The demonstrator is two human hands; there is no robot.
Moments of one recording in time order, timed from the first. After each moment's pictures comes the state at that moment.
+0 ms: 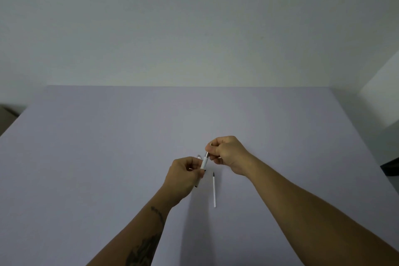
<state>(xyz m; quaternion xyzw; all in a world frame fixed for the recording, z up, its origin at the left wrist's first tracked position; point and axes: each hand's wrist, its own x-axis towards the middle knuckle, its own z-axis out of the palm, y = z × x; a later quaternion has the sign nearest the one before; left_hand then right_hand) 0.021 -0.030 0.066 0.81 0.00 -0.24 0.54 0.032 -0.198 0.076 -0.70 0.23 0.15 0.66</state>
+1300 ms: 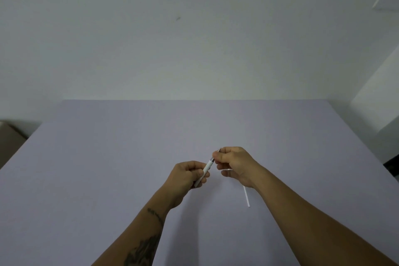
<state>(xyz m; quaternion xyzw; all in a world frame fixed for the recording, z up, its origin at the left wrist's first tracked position) 0.043 0.096 0.083 0.70 -0.03 -0.33 0.63 0.012 -0.082 0.103 -0.67 0.26 0.11 0.69</state>
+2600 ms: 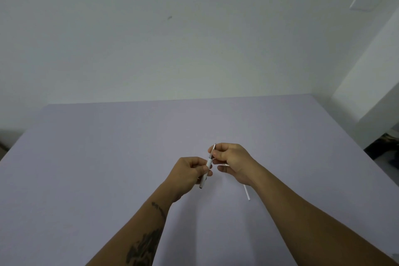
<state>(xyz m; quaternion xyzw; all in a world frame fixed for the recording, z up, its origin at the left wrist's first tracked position) 0.057 0.101 0.084 0.75 -0.12 -0.33 0.56 0.009 -0.061 0.110 -0.67 0.27 0.06 0.69</state>
